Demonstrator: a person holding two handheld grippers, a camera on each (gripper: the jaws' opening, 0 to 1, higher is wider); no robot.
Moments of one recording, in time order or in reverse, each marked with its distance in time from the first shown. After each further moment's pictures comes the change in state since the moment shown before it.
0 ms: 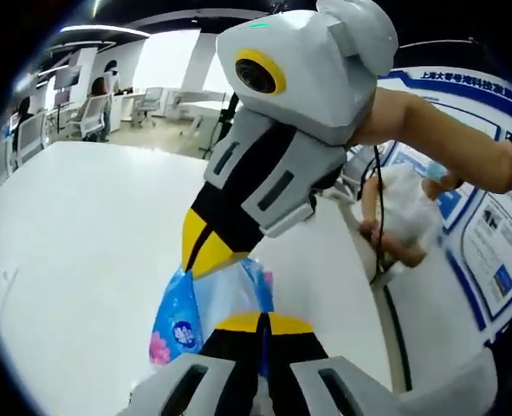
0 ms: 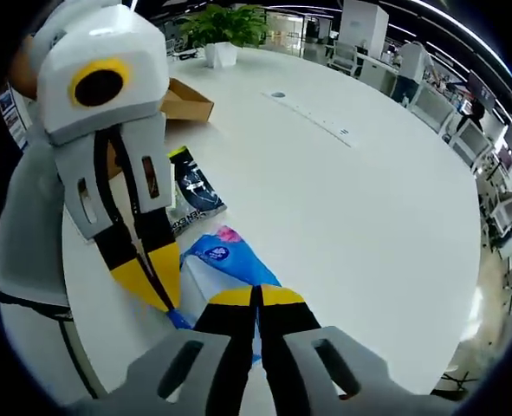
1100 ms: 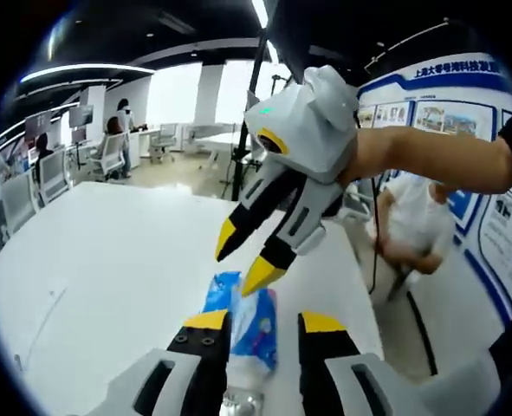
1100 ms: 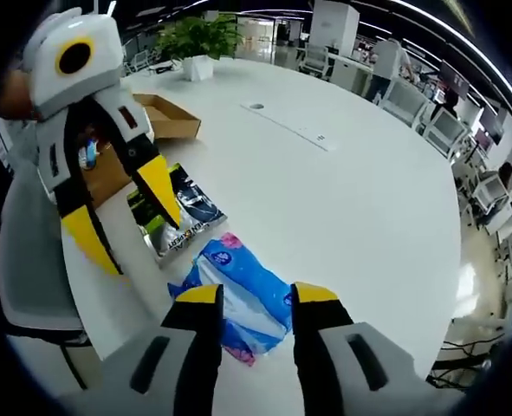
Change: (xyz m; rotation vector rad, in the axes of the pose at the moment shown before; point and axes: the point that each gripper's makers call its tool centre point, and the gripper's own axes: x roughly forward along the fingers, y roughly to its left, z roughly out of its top) left arm -0.079 -0.018 0.021 0.065 -0.176 0.161; right arm -0.036 0.012 0.007 0.113 -0.040 -0.110
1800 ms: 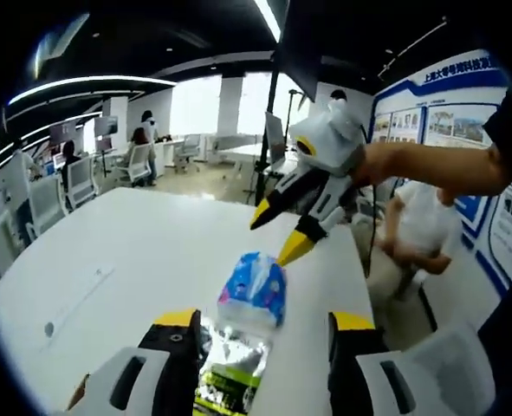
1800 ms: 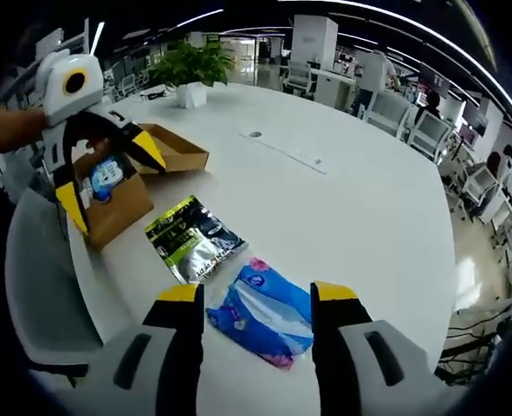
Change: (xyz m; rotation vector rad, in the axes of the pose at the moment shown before) left arm -0.101 -0.001 -0.027 0.028 -0.026 0.119; right arm -0.032 0.044 0.027 0.056 -0.105 -0.047
